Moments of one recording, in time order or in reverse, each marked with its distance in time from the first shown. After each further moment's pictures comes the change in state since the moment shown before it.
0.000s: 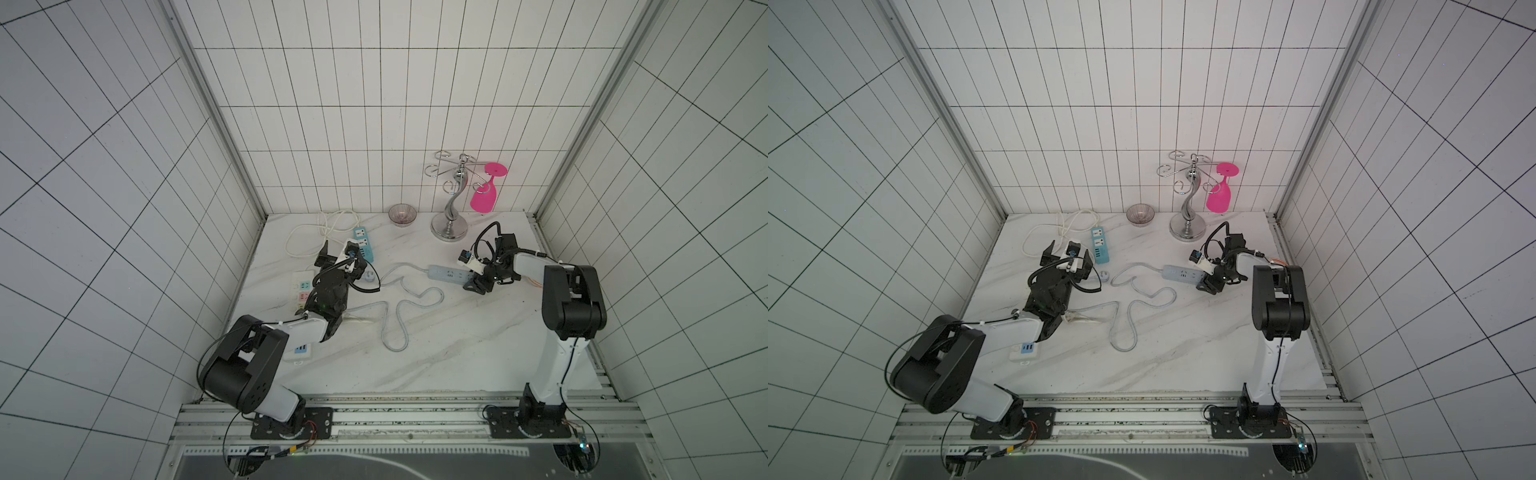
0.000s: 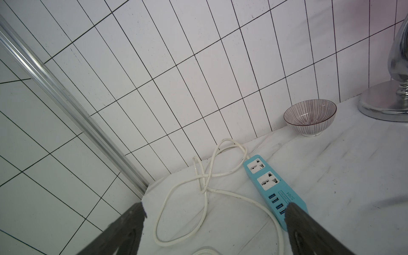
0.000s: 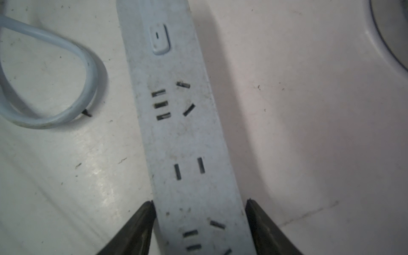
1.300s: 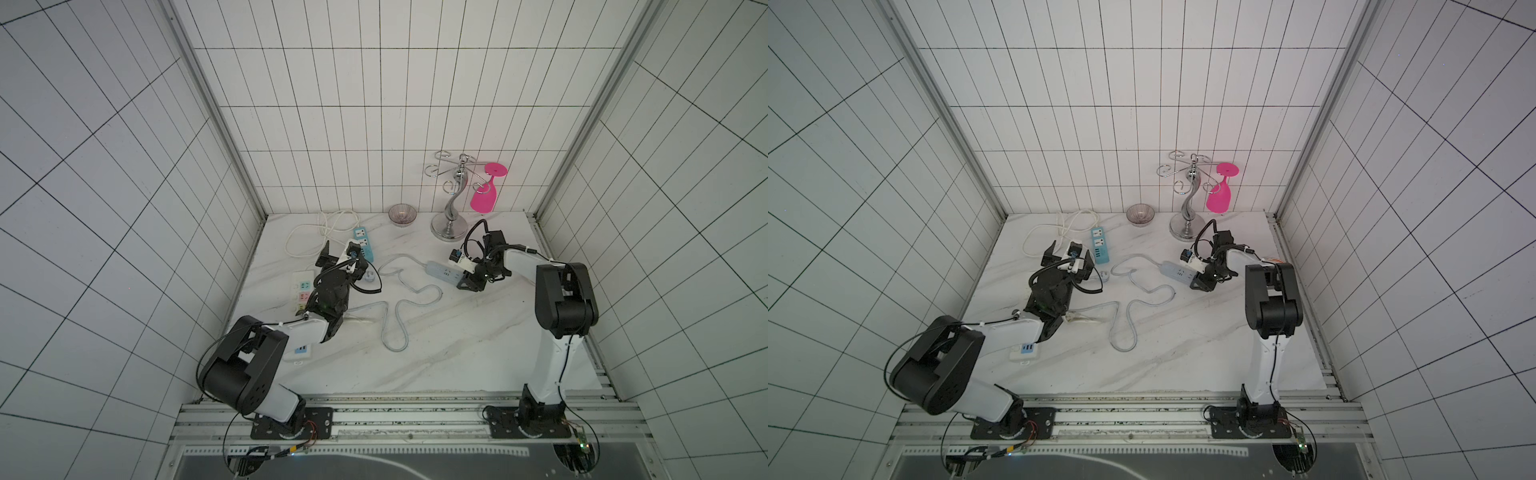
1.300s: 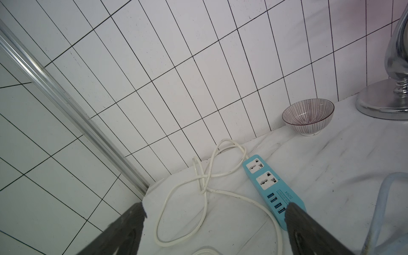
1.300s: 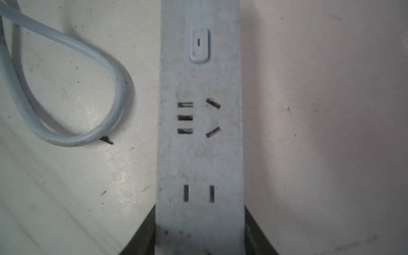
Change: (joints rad) left arm -0.013 -0.007 0.000 -0.010 -0.007 0.011; right arm 0.074 0.022 0.069 -0.117 0.064 0.095
